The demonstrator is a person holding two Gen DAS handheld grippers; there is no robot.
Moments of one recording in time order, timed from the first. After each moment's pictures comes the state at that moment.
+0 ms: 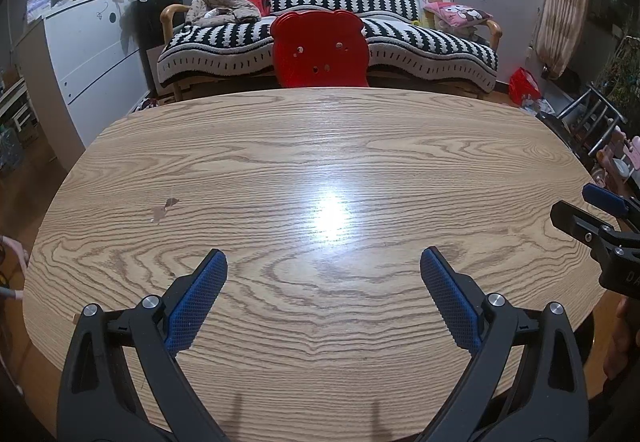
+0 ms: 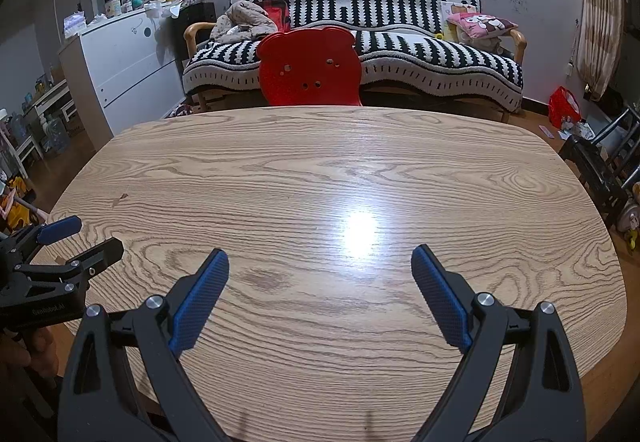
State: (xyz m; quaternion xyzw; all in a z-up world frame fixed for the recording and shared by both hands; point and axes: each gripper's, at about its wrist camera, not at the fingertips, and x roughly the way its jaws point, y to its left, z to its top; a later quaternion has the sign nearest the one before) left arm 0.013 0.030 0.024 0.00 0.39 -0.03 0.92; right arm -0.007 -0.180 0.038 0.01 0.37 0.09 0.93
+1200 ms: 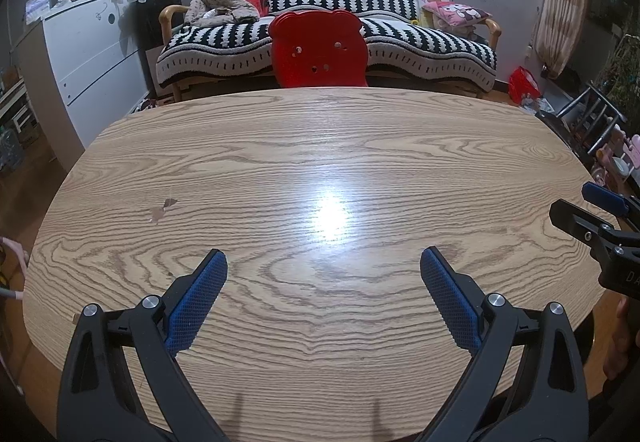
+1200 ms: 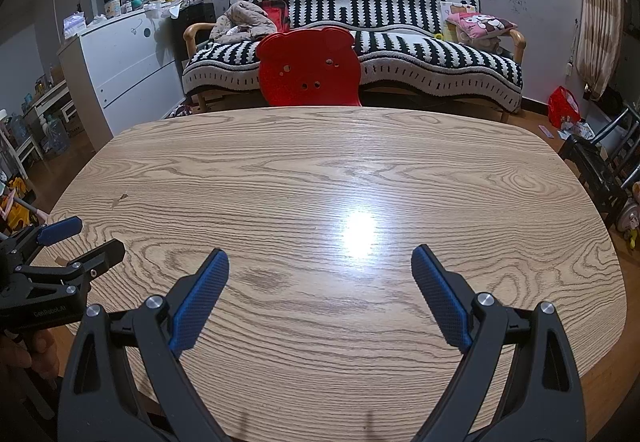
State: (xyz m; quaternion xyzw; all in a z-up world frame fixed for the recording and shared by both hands) left arm 0.015 0.029 0.024 0.00 0.39 -0.03 0.92; right arm -0.008 -0.182 0.038 0.01 0.37 0.09 0.93
